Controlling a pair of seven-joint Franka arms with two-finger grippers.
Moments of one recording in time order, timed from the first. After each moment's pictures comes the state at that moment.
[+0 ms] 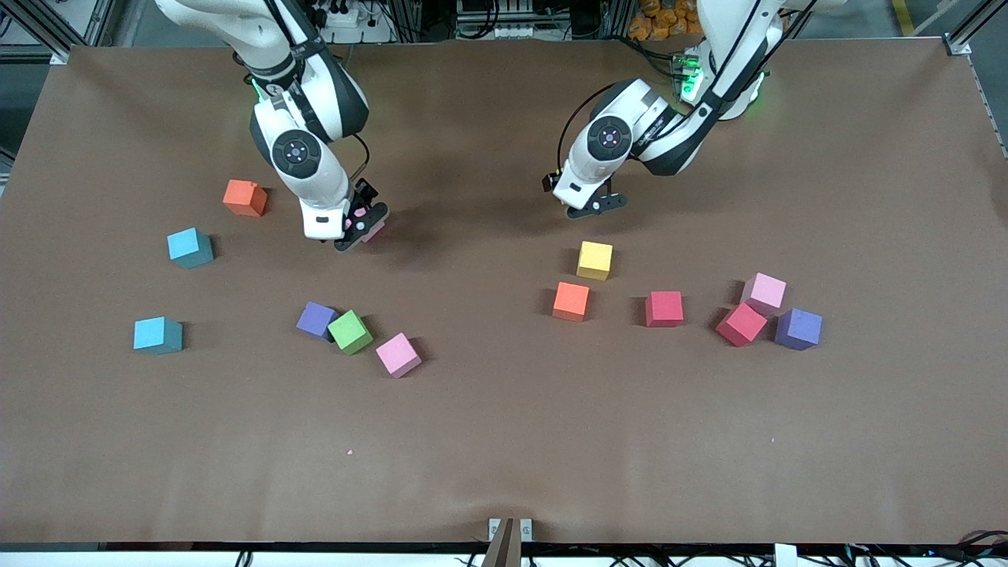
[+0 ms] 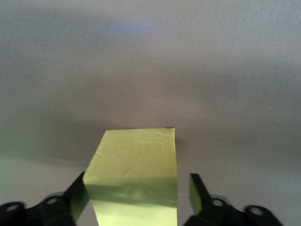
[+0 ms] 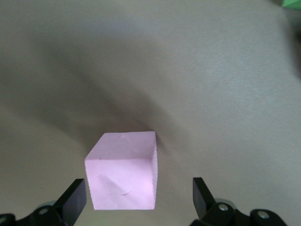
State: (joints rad) left arm -0.20 0.37 -0.65 -2.36 -0.10 2.47 -0.99; right arm 0.47 0.10 0.02 -2.47 0.00 2.37 -0.30
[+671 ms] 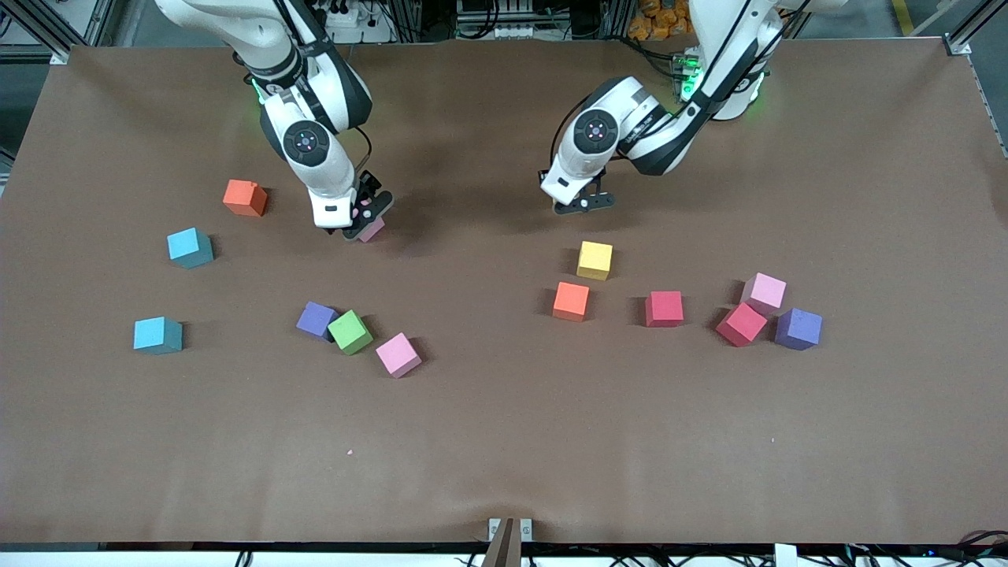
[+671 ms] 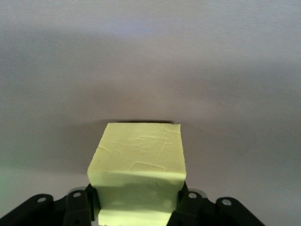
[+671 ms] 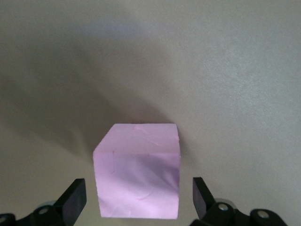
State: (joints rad) left arm -0.24 0.37 -0.65 -2.30 -0.04 2.42 -0.99; right arm 0.49 0.10 0.03 -2.58 0.00 2.52 -0.31
